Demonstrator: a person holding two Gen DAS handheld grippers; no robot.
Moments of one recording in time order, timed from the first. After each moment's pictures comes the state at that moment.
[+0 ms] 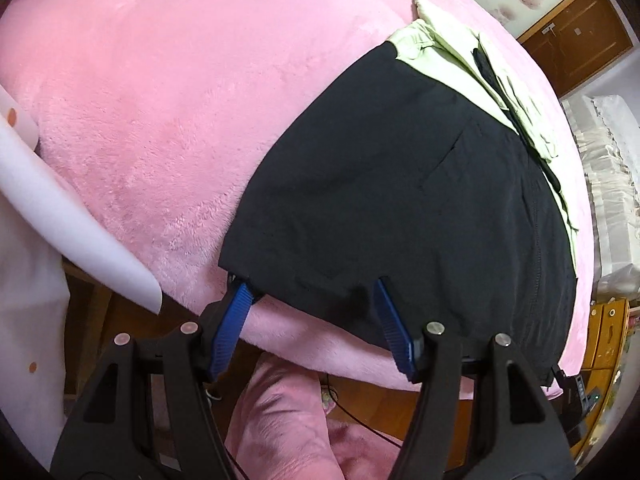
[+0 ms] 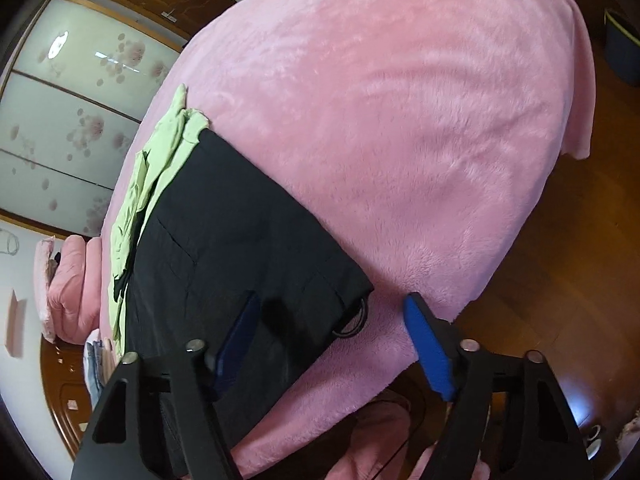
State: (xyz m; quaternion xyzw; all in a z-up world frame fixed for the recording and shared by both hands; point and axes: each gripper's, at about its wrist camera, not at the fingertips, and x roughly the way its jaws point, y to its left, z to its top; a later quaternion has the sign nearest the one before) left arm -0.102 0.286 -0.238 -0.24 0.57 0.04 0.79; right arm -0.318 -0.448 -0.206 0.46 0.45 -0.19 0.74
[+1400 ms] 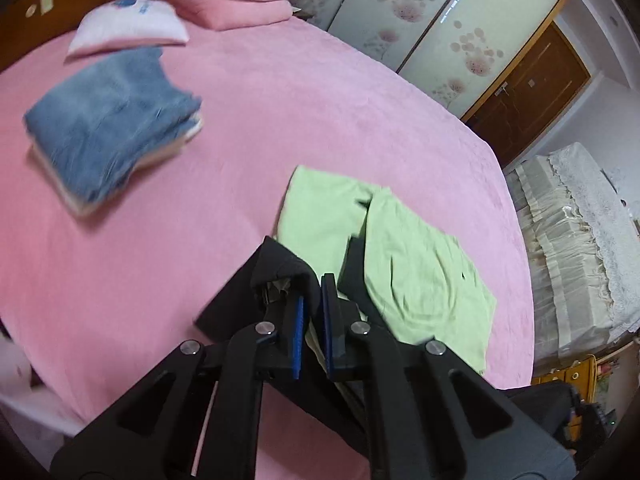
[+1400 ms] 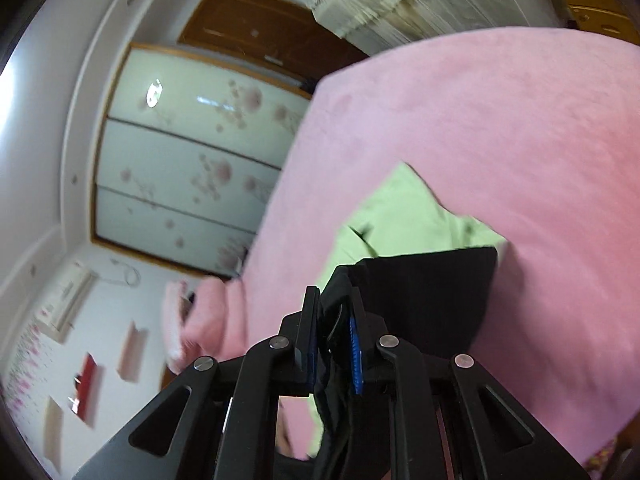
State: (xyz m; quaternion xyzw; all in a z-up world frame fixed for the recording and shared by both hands) left arm 0.126 0.248 -0.022 -0.25 0.43 0.02 0.87; right arm -0.055 -0.433 0.000 0.56 0.27 -0.03 0.79
